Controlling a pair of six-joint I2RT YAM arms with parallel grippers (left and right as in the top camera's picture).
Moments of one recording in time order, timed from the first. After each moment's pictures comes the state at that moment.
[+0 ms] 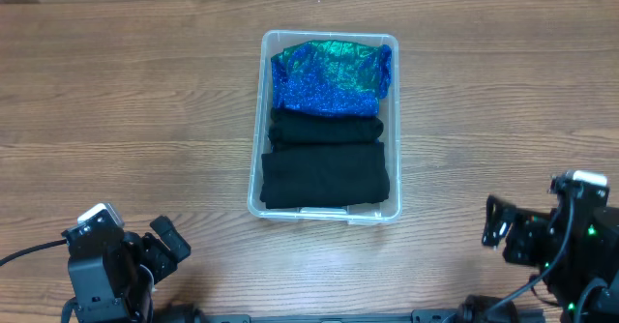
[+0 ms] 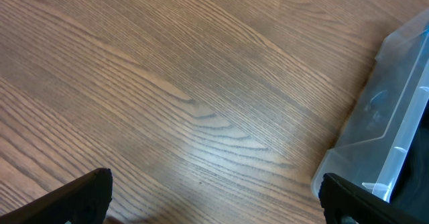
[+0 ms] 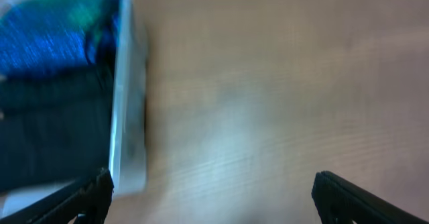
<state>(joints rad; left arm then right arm) 0.15 0.50 0.91 -1.26 -0.13 -0.45 -0.14 0.63 1.17 -1.27 -0.07 0.09</state>
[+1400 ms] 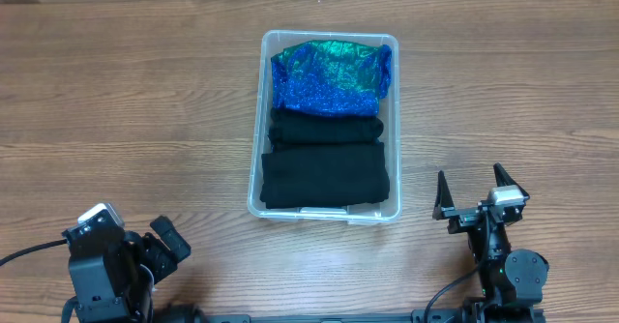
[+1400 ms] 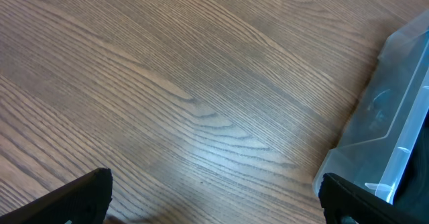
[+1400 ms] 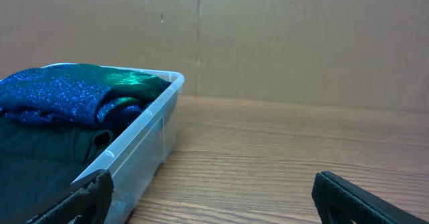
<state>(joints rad) 0.15 0.50 0.90 -1.27 -0.14 -0.45 -0.03 0.01 0.02 -0.02 -0.14 -0.03</state>
